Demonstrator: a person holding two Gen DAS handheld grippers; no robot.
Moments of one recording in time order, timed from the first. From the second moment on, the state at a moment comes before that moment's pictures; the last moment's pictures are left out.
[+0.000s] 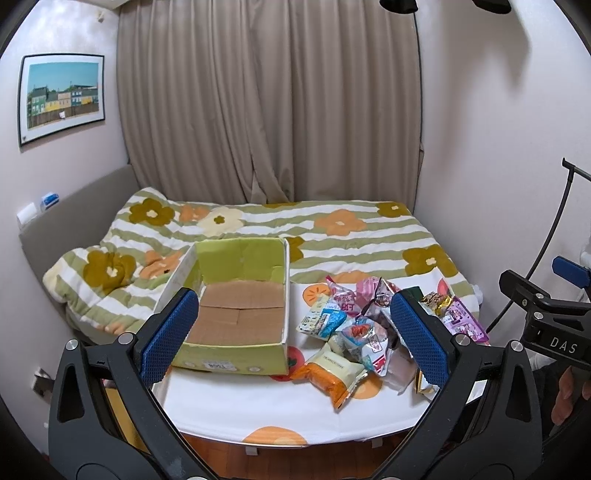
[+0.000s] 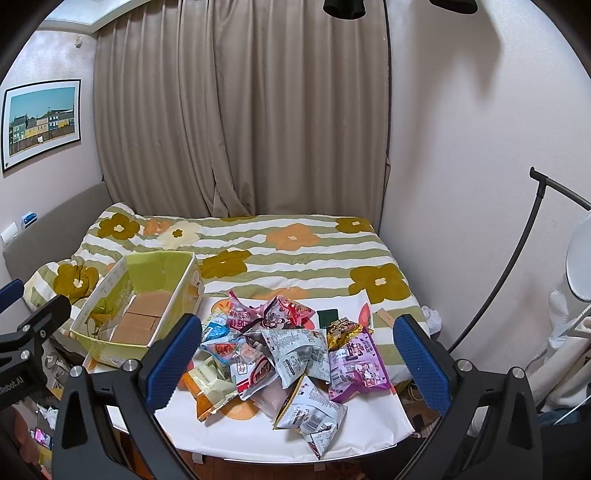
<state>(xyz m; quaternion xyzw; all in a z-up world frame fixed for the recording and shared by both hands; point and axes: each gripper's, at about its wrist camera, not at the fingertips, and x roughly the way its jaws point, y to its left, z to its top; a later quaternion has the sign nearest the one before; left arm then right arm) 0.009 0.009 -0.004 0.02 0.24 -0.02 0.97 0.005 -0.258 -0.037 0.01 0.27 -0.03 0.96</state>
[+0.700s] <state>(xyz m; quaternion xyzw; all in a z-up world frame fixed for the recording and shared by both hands) 0.017 0.011 -0.005 0.02 0.25 -0.02 0.97 0.007 -0.259 -0.037 0.01 0.28 -0.03 0.96</state>
